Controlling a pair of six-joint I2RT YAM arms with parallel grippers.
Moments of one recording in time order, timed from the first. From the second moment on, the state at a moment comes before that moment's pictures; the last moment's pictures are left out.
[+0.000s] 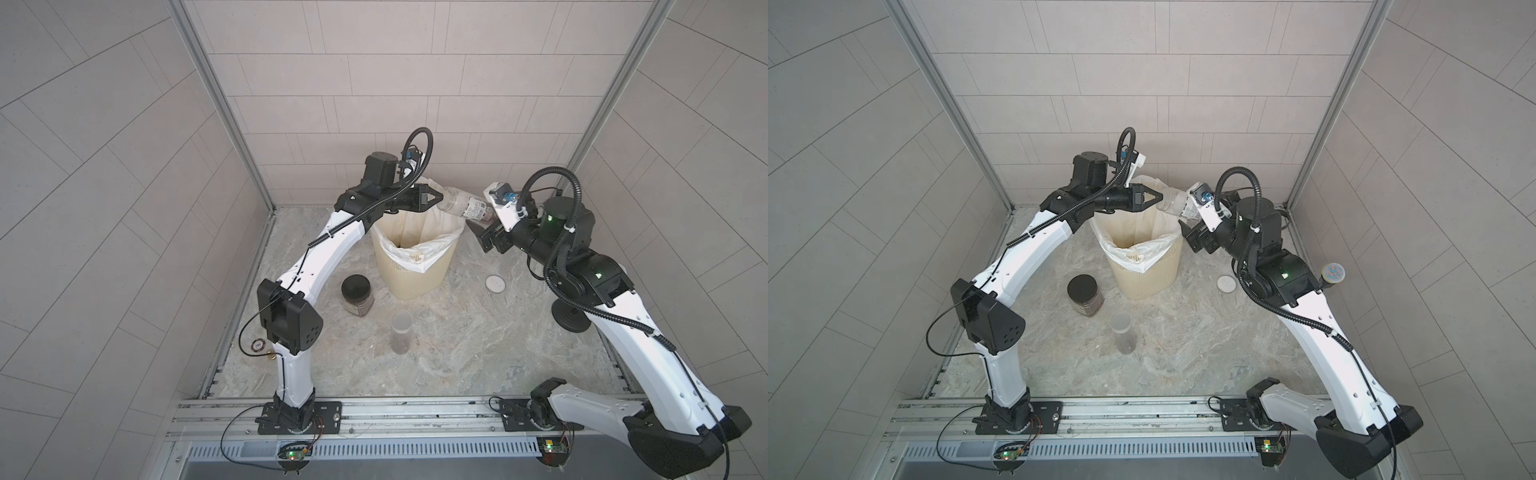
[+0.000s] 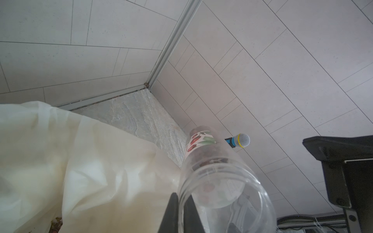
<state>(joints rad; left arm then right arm) -0.49 1.91 2.04 -0.48 0.65 -0.41 0.39 1.11 1.41 -0.48 -0.02 -0.31</state>
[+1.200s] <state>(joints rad) -0.47 1.89 1.95 -0.28 0.63 -0.49 0.25 1.19 0.99 0.30 -0.08 1.42</state>
